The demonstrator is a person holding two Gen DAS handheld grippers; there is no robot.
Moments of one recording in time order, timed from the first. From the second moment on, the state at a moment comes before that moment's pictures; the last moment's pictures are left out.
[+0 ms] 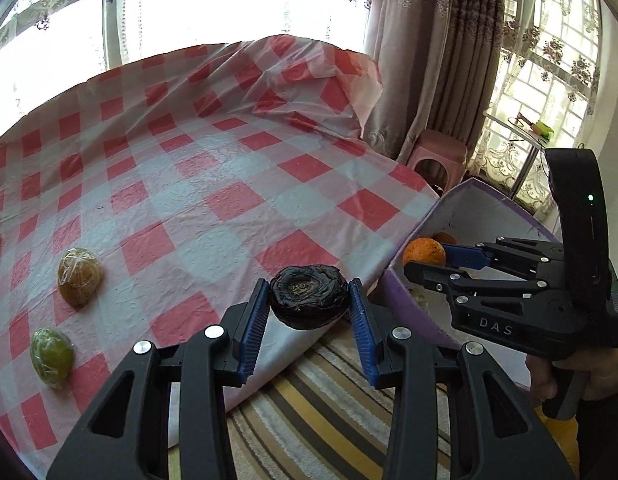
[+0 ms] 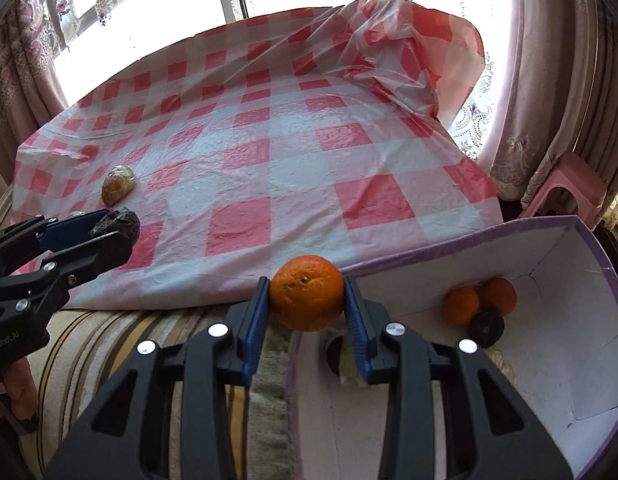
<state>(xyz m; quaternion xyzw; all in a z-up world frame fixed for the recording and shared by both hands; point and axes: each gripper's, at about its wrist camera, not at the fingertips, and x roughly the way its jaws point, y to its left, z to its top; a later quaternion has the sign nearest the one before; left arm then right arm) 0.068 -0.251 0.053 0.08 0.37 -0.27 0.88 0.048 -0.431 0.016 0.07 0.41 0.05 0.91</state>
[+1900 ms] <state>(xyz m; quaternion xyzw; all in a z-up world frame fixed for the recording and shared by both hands) 0.057 -0.331 0.033 0.18 0.38 -0.34 0.84 0.063 -0.499 0.005 -0.02 0.45 -0.07 0.89</state>
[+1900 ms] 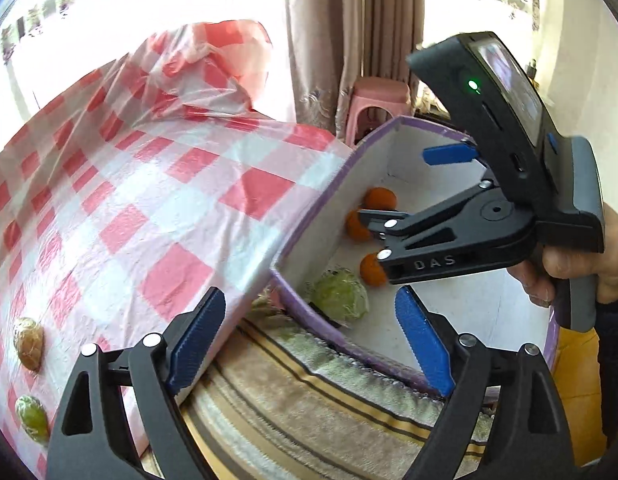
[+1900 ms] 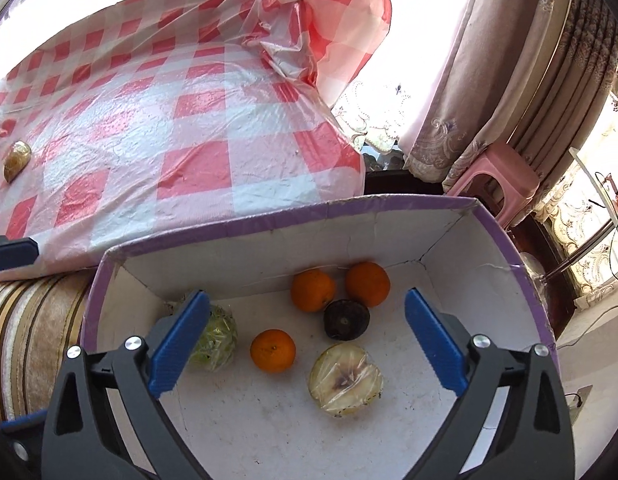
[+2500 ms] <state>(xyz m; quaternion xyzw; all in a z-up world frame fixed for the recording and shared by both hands) 0.076 -0.193 0.060 0.10 0.36 -0.16 0.91 0.062 -0.460 0.035 -0.05 0.40 -0.14 0.90</state>
